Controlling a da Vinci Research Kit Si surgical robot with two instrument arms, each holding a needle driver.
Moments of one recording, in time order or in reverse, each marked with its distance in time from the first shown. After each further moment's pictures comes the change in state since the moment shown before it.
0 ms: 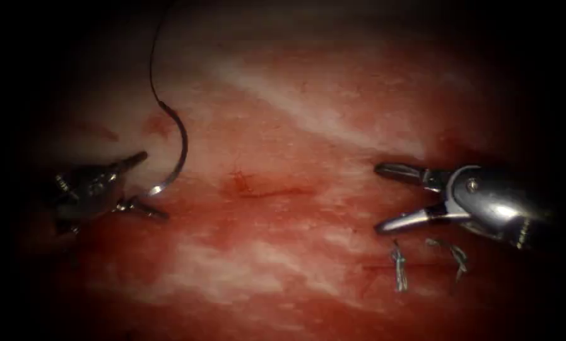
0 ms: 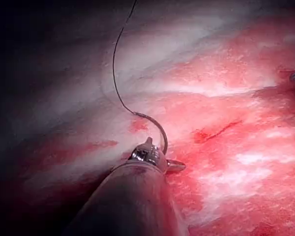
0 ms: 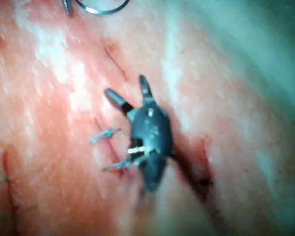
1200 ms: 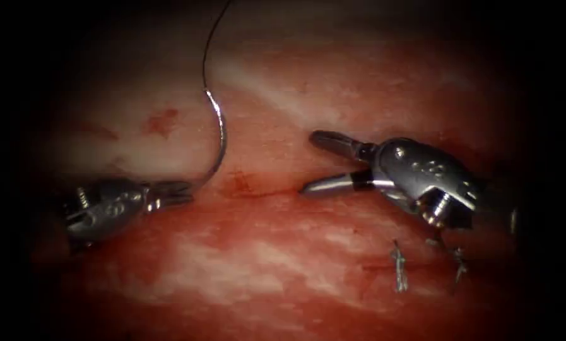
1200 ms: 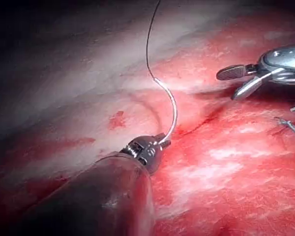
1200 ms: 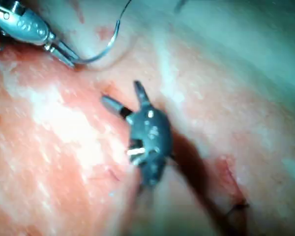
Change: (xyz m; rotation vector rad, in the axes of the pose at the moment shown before) right arm 0.000 0.003 0.009 -0.049 0.016 0.327; left arm 0.005 0.004 0.001 0.111 0.166 0.341
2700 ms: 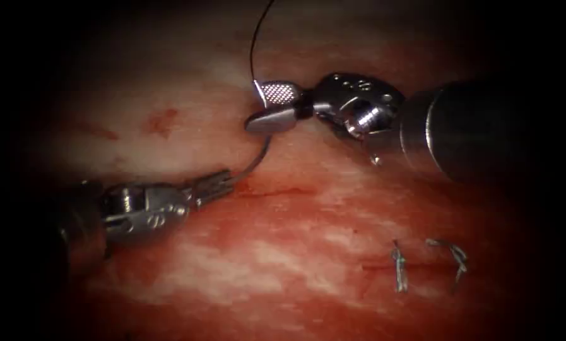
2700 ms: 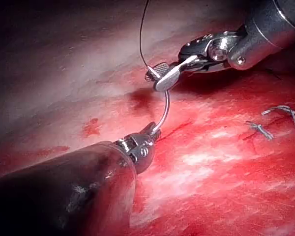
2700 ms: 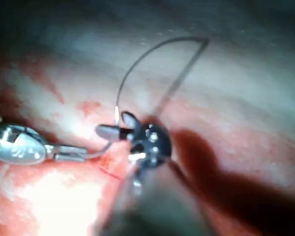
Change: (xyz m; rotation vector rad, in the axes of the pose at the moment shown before) right arm 0.004 0.002 0.006 0.130 -0.021 0.247; left arm 0.003 0.001 0.002 0.177 0.037 0.233
